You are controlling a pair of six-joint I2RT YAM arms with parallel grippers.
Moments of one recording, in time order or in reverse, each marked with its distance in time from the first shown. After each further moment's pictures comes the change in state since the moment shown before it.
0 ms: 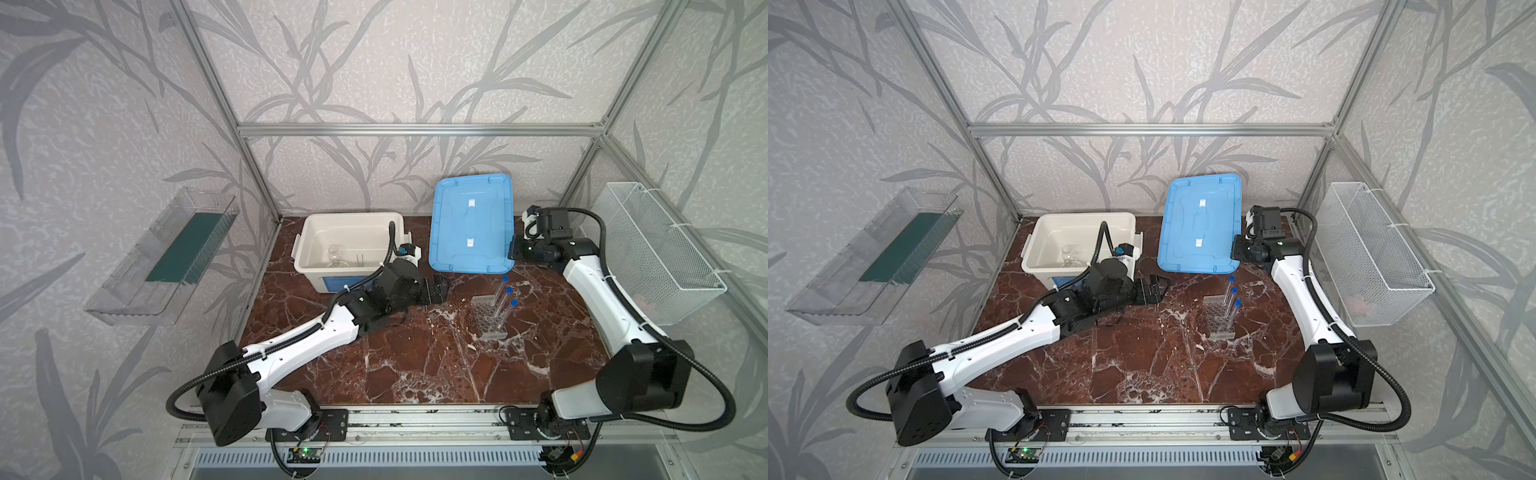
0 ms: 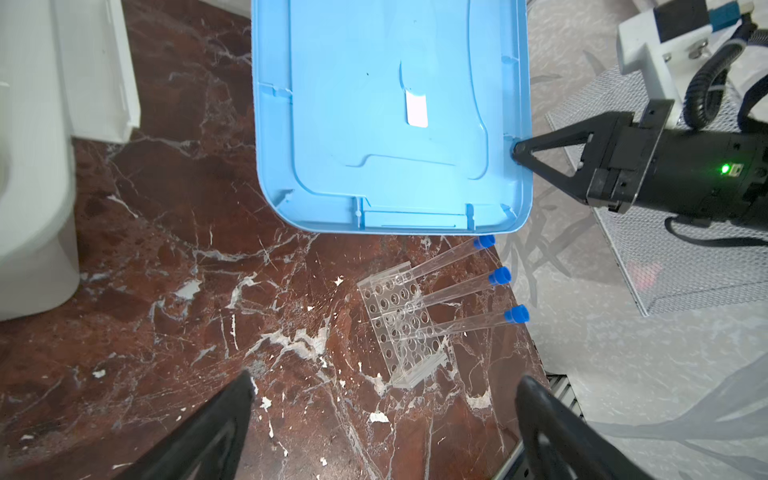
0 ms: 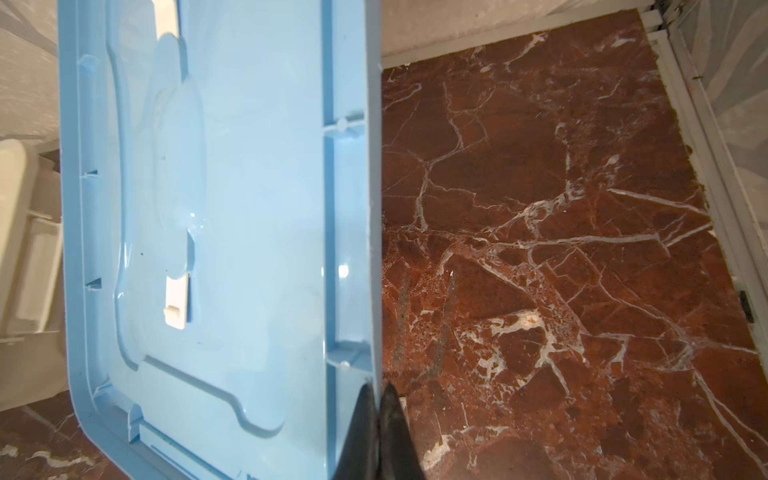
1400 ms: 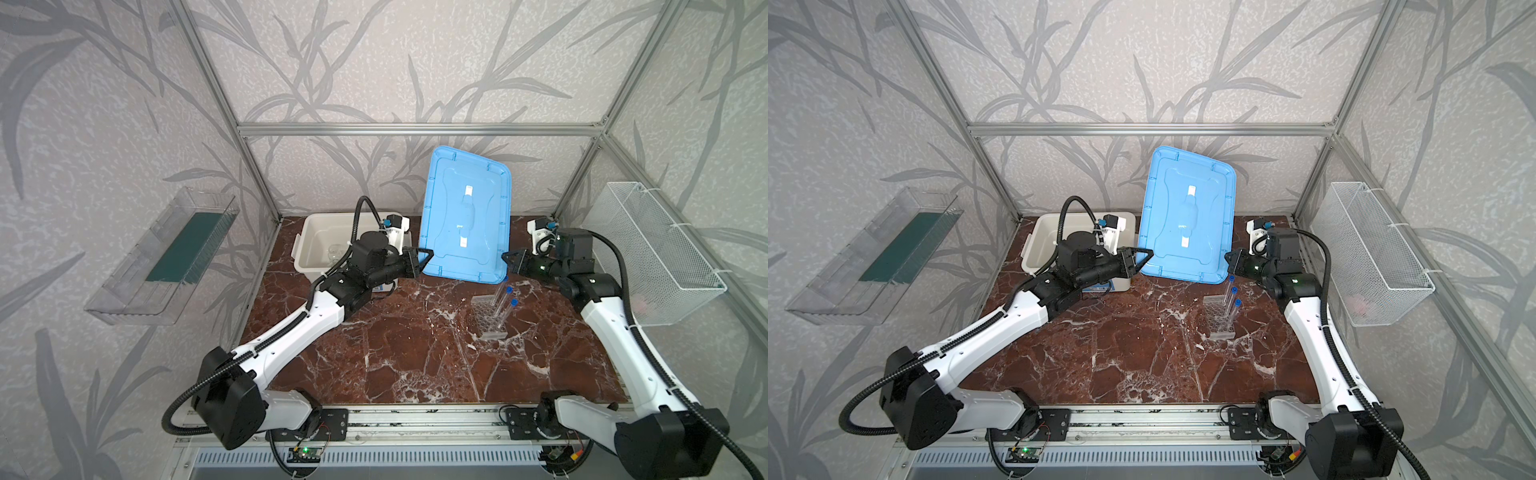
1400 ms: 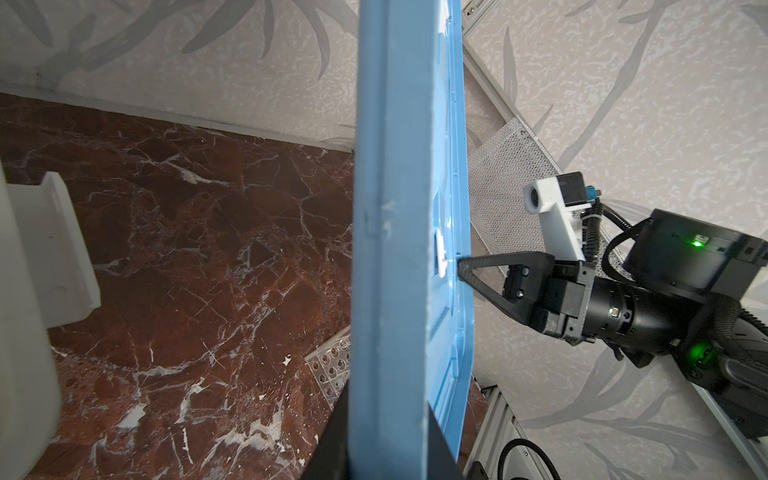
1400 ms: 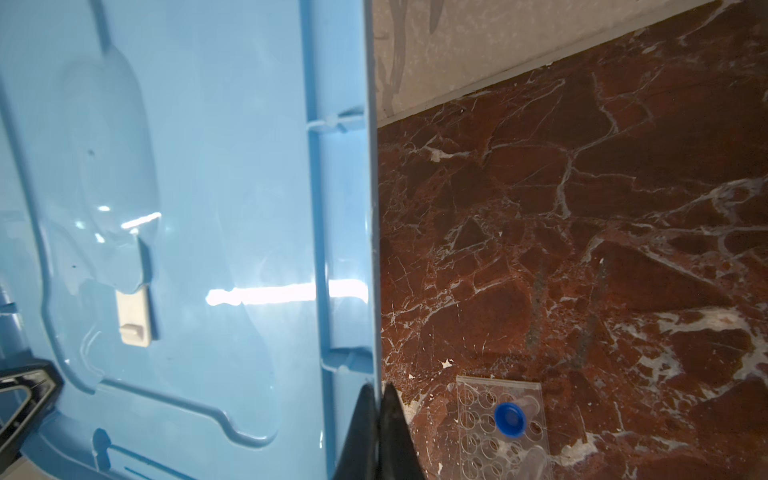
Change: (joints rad) left arm 0.208 -0.002 0.056 0.166 0.333 0.071; right arm -0.002 -0.275 -0.254 0.180 -0.339 0.156
